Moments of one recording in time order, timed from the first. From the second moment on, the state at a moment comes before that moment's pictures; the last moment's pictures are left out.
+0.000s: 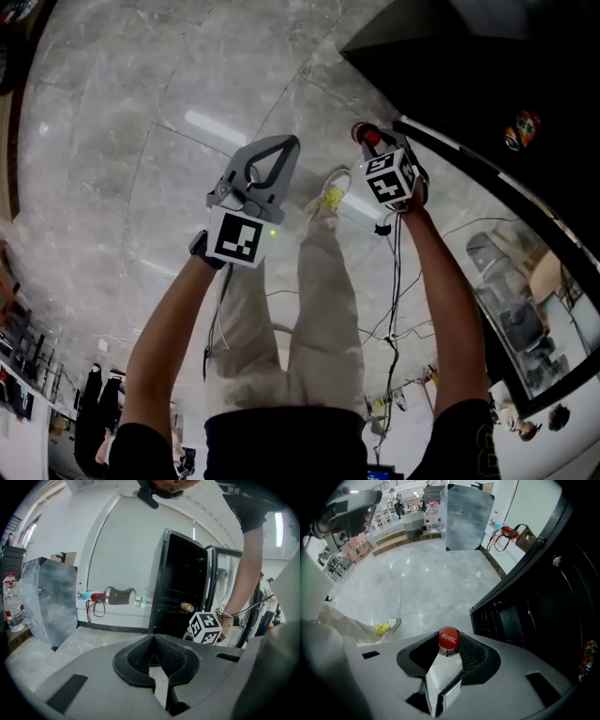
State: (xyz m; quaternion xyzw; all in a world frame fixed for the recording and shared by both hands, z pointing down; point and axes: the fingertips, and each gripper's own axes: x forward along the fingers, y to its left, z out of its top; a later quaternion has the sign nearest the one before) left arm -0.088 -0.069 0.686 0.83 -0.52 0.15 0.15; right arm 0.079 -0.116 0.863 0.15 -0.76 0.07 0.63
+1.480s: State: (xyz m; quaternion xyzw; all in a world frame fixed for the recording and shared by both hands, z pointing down) left arm -0.090 -0.052 0.845 0.83 -0.48 0.20 0.21; right arm 0.092 -0.121 1.098 0.26 -0.72 0.19 0.62
